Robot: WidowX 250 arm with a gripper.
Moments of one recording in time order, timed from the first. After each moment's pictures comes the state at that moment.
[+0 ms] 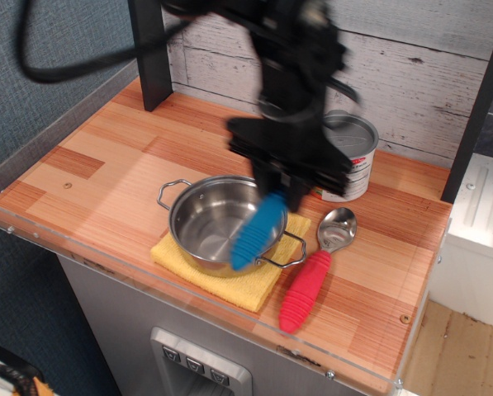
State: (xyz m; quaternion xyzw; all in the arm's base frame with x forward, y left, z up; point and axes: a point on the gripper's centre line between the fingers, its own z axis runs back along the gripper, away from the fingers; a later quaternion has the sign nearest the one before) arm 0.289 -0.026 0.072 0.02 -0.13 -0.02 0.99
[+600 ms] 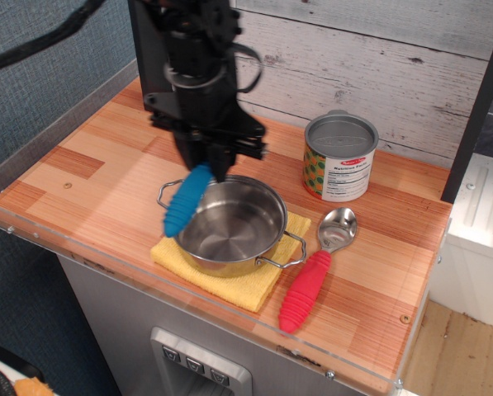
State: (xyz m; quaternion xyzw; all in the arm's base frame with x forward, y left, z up) arm 0.292 0.048 0.069 0.03 -0.13 0.04 0.99
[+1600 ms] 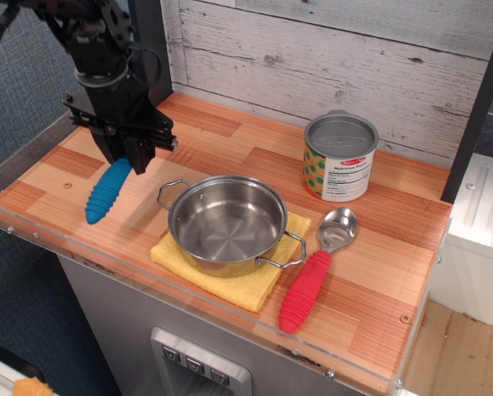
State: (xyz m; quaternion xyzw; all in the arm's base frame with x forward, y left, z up) arm 0.287 0.133 0.047 0.05 -0.12 0.07 0.99
